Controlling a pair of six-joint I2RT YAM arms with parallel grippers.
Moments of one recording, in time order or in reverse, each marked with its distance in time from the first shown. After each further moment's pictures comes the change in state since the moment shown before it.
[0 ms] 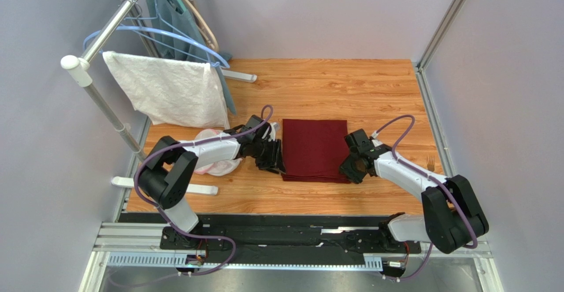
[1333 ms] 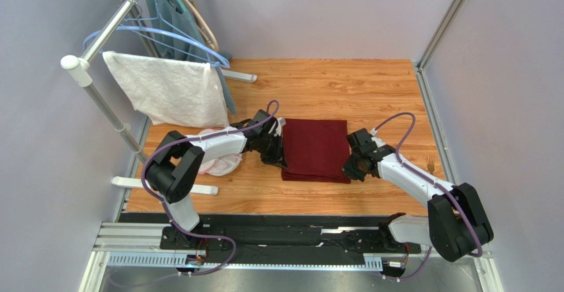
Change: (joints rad) left arm -0.021 0.074 0.116 -0.049 -0.026 -0.004; right arm -0.002 -0.059 0.004 -0.019 -0.018 -0.088
